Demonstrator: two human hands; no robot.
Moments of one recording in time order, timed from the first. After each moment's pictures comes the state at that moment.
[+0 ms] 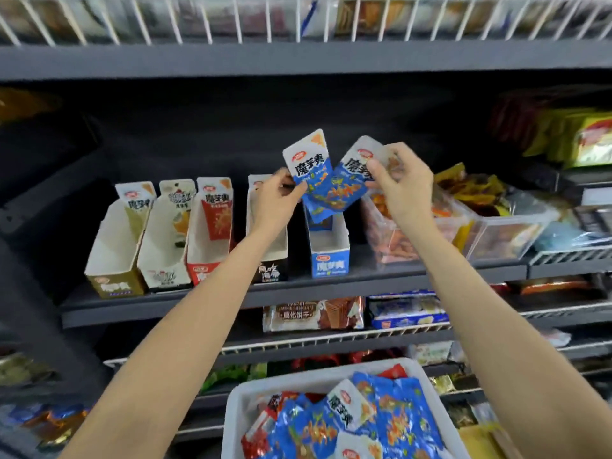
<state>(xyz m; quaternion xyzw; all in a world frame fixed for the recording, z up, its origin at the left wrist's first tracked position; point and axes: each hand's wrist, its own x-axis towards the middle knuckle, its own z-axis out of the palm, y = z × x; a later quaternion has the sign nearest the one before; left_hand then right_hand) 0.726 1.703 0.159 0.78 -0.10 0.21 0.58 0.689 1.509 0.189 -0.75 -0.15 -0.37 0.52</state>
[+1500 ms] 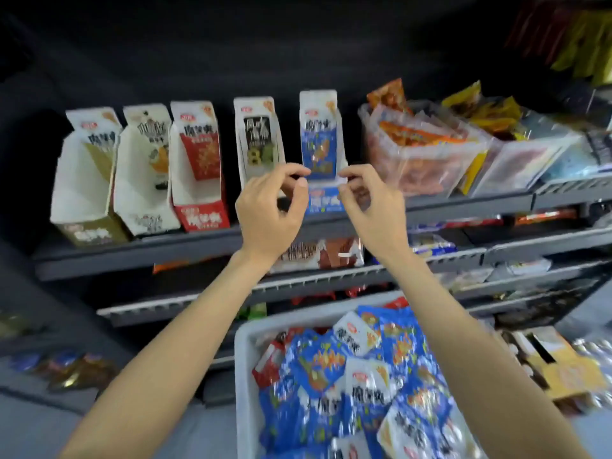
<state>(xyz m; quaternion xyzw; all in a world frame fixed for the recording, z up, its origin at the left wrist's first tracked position) 0.640 1.717 0.085 0.77 -0.22 0.43 0.42 0.632 1.556 0.081 -0.85 -0.14 -0.32 0.40</state>
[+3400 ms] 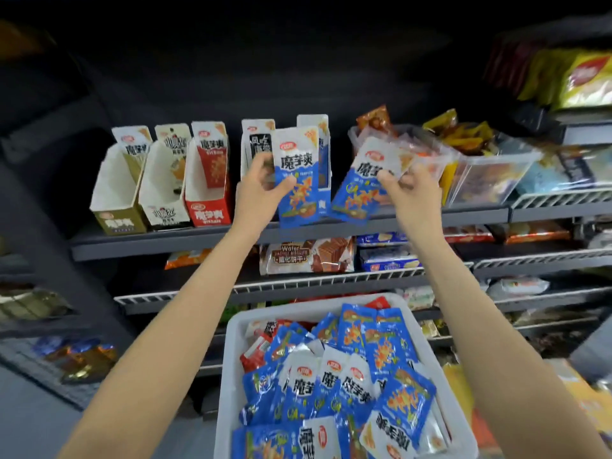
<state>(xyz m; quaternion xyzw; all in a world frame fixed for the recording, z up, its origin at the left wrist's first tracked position) 0.627 1.710 0.112 0.77 -0.09 0.19 0.60 0.595 1.487 0.119 -0.74 -0.06 -0.25 0.62</state>
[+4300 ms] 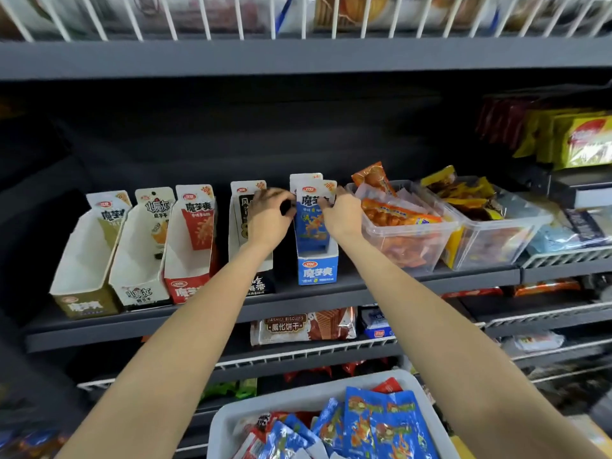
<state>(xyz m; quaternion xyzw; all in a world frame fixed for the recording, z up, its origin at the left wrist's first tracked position) 0.782 1.697 0.116 0.92 -0.09 0.27 0.26 0.776 1.555 0.127 -0.89 0.01 -0.24 0.39</state>
